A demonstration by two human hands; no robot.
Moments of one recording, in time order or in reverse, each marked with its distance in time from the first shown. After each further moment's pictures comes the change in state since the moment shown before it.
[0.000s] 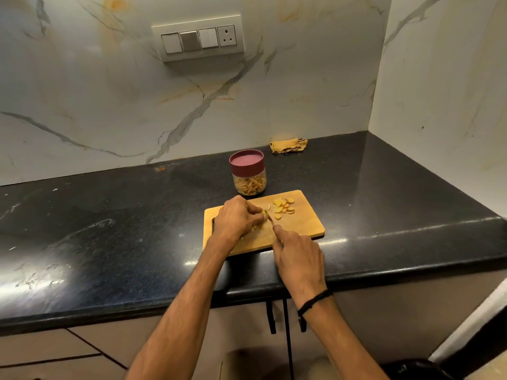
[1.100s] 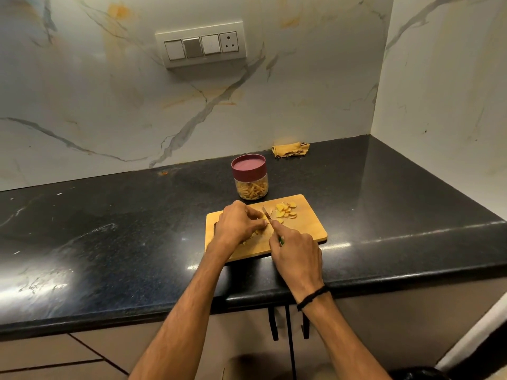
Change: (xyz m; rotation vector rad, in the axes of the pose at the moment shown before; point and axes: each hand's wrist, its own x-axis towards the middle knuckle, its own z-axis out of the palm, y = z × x) left_hand 0.001 -0.007 0.001 -0.013 0.011 0.033; right_hand 0.014 0.000 0.010 0.179 0.081 -0.018
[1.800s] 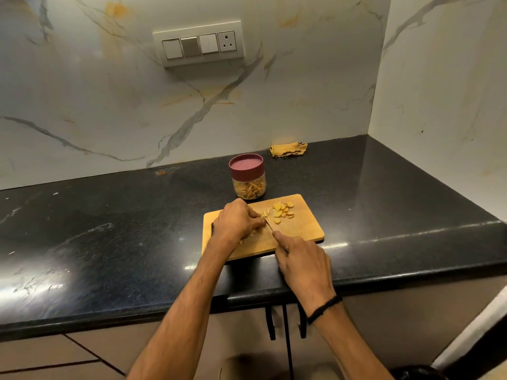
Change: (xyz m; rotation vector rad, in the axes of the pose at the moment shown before) left_hand 0.003 0.011 -0.004 0.050 -0.055 -0.088; right_hand -0.012 0.009 -0.018 -0.140 -0.155 -0.033
